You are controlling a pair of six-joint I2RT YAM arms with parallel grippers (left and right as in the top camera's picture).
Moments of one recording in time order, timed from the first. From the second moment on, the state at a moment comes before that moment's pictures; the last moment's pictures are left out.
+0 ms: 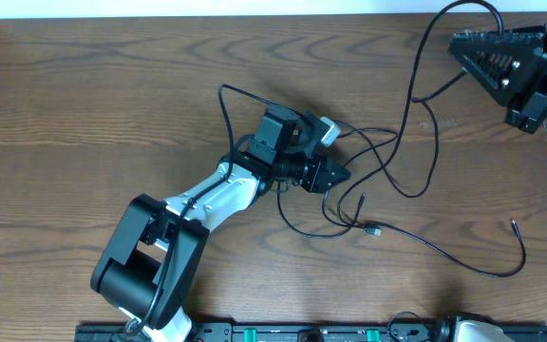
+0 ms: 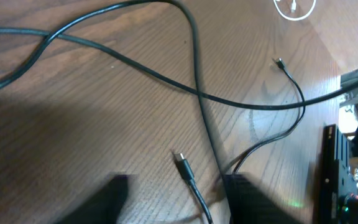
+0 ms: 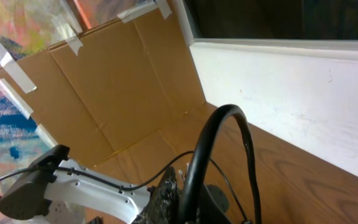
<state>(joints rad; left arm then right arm) -0.53 1.80 0.98 0.03 0.73 -0.16 -0.17 1.29 1.77 -0.60 -1.28 0.23</state>
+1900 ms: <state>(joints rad) 0.21 1.75 0.97 -0.40 1.36 -0.12 -0.20 1.66 1.77 -1.02 -0.01 0.31</state>
